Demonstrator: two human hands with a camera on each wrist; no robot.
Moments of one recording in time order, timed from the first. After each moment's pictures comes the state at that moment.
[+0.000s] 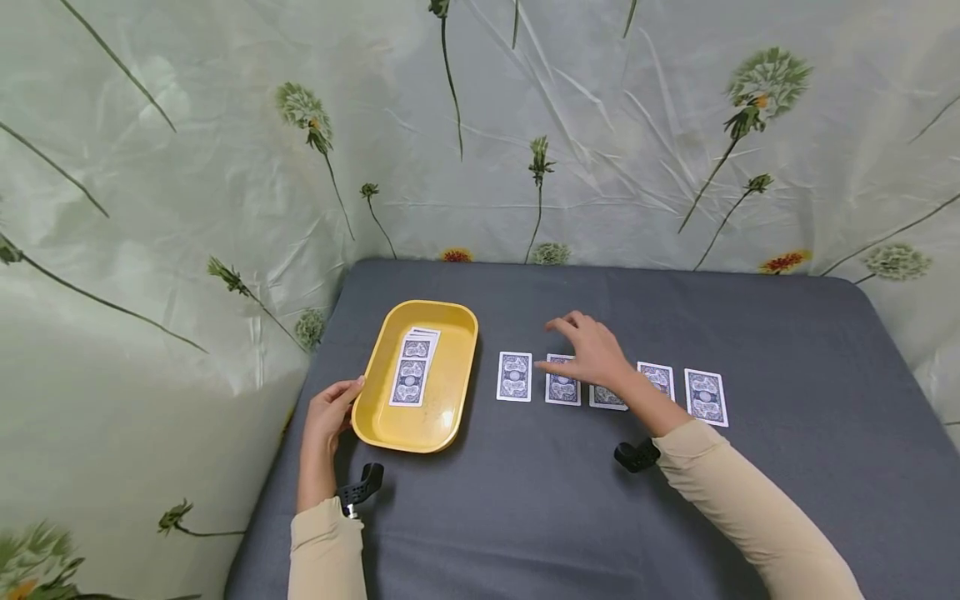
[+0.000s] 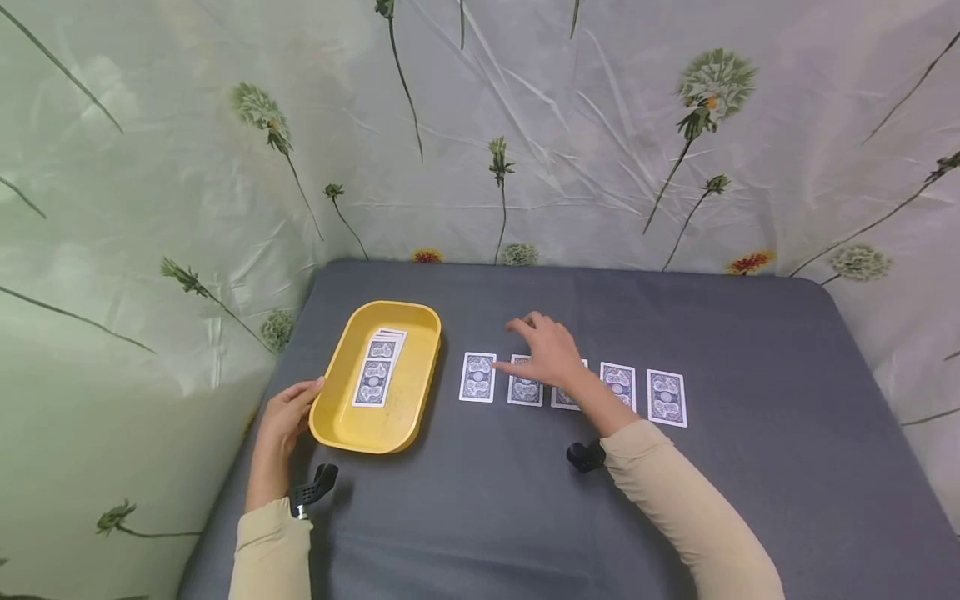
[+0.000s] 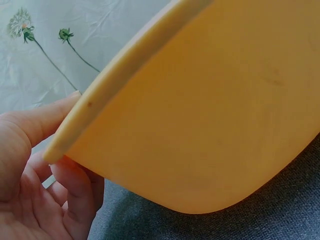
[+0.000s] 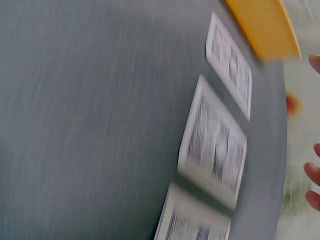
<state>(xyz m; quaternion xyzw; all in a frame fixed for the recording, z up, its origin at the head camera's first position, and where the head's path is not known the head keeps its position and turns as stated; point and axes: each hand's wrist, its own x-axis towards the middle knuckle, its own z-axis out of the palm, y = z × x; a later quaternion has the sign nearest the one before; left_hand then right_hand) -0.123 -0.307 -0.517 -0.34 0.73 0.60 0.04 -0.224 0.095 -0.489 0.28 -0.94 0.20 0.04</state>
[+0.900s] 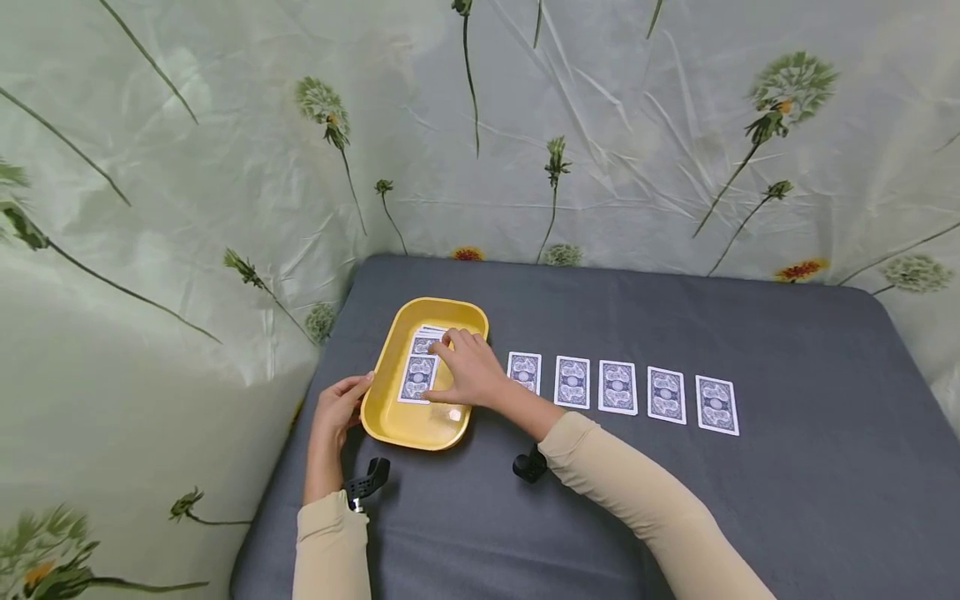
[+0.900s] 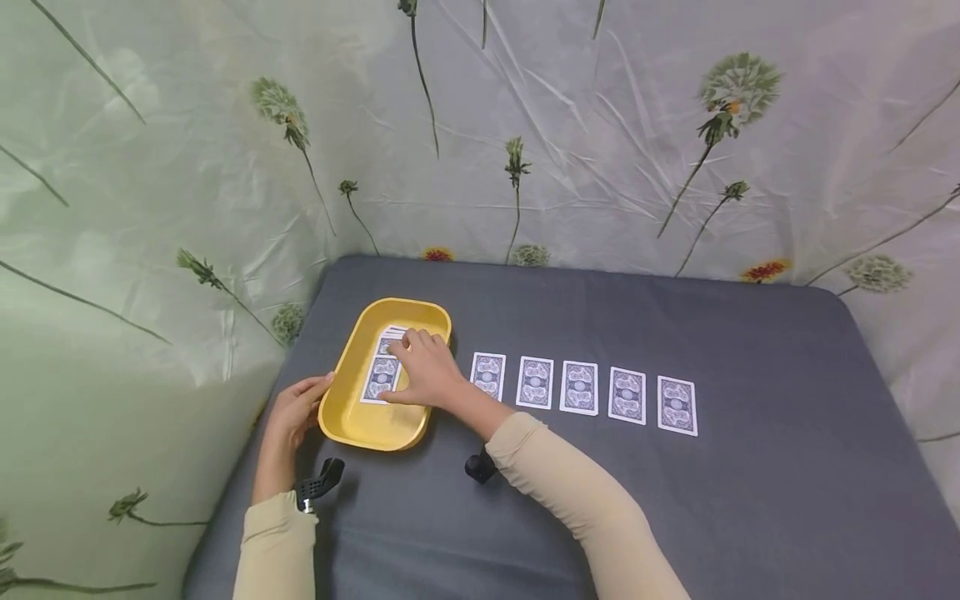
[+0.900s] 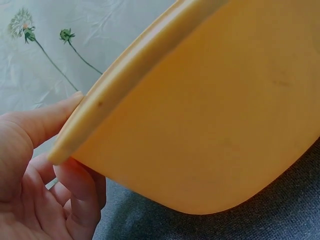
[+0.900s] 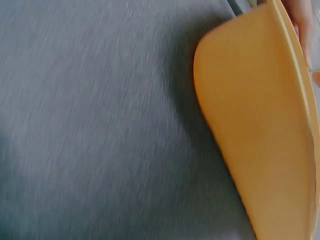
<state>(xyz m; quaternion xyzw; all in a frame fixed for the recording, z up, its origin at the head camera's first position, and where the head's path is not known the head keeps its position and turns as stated) -0.125 -0.314 -0.519 -0.33 0.73 0.60 0.07 -0.198 -0.079 -0.490 0.41 -0.89 0.18 0.05</state>
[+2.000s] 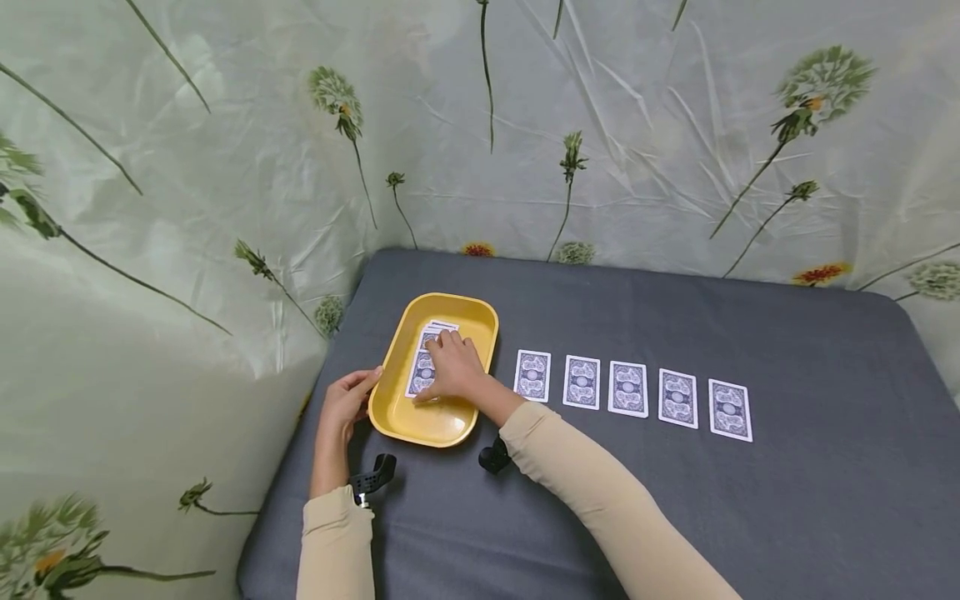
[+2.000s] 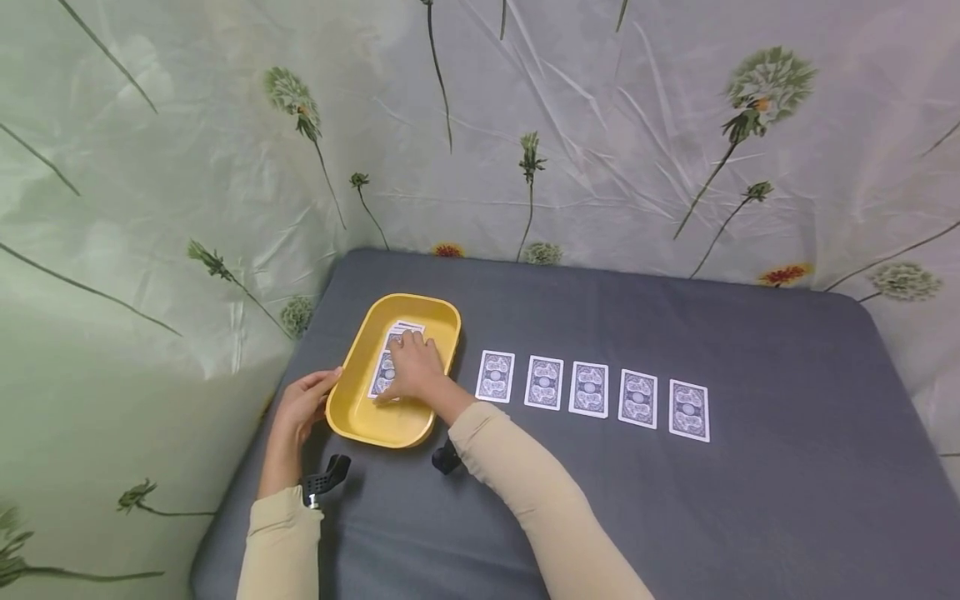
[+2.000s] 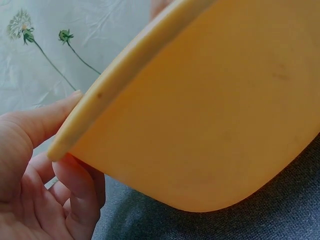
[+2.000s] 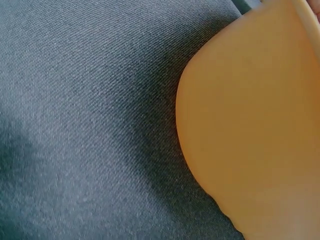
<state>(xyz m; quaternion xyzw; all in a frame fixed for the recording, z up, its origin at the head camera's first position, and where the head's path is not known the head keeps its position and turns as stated) -0.128 -0.314 -0.521 -0.33 0.72 0.60 0.06 -0.208 -0.133 -0.514 0.32 -0.94 0.09 -0.09</state>
